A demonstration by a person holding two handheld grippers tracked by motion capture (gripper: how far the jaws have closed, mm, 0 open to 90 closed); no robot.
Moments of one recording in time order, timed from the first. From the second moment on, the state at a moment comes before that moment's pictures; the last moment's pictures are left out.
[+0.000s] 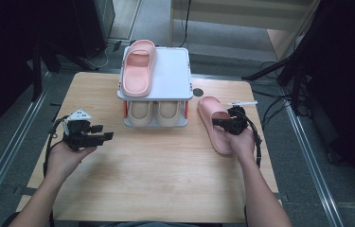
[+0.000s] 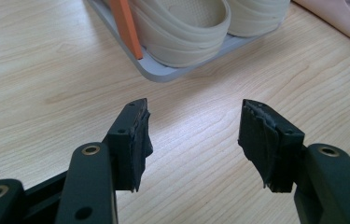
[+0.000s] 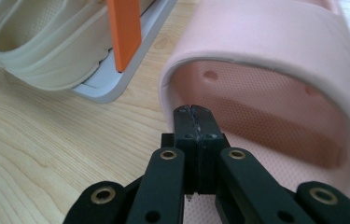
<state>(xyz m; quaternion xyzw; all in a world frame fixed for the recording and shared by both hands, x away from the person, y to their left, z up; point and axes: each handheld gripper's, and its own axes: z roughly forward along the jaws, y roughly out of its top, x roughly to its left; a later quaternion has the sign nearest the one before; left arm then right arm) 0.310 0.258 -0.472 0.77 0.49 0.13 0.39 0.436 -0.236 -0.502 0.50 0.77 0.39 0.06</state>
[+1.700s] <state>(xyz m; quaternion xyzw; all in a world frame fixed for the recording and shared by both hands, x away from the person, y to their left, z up) 0.328 0.250 -0.478 0.78 0.48 0.11 0.38 0.419 -0.280 -0.500 0.55 0.73 0.40 0.11</state>
